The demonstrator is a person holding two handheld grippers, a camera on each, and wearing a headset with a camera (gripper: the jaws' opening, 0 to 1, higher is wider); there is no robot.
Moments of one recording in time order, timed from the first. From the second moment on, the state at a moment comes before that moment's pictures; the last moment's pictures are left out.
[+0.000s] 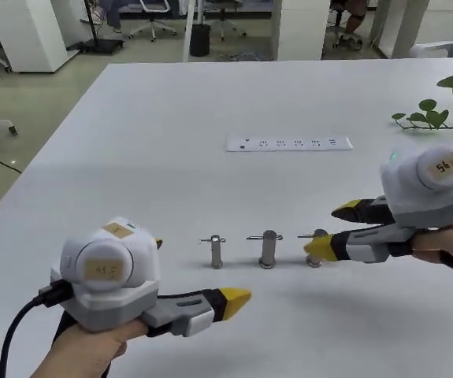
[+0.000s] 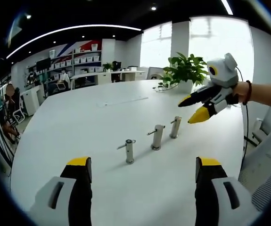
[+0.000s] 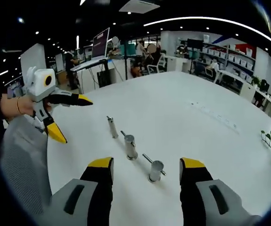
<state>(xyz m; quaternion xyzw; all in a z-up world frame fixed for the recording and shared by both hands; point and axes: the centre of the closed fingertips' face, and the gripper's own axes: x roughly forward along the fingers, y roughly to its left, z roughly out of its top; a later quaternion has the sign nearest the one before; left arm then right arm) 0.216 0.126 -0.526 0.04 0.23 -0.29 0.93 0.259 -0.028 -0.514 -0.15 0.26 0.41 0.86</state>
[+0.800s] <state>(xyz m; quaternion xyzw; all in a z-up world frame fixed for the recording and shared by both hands) 0.211 0.146 -0.523 -0.02 0.22 -0.23 0.95 0.213 -0.013 -0.533 -0.02 0.28 0.32 0.91</state>
